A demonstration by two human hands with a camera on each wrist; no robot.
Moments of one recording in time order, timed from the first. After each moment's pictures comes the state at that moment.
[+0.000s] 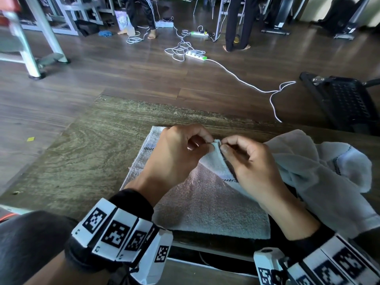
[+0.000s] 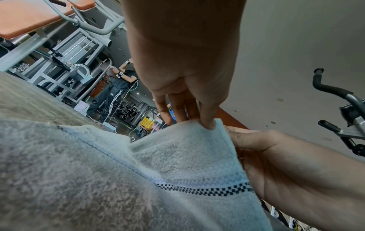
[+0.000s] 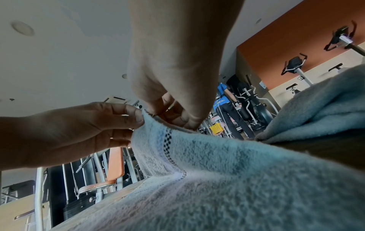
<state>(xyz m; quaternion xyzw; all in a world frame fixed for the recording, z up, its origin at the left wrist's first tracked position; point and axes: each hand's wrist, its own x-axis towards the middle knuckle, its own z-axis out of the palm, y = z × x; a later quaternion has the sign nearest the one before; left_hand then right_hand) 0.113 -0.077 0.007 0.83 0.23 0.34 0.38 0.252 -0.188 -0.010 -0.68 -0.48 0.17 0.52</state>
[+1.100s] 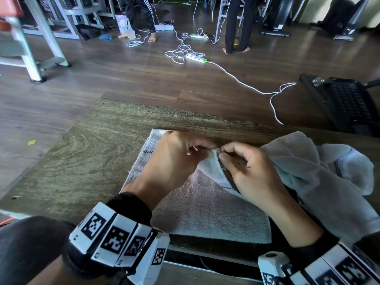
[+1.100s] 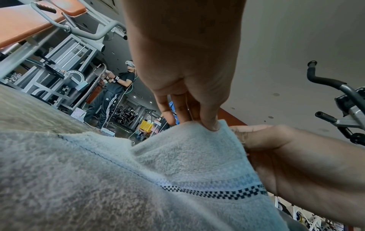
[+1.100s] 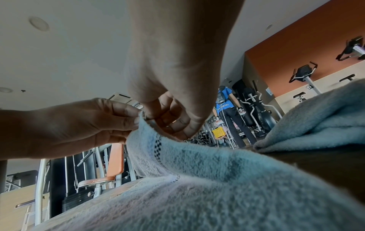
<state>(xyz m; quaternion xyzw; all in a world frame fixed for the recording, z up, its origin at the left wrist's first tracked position) 0.112 -0.077 0.007 0.85 0.21 0.34 0.34 0.253 -0.193 -0.009 -0.70 -0.50 0.17 0.48</state>
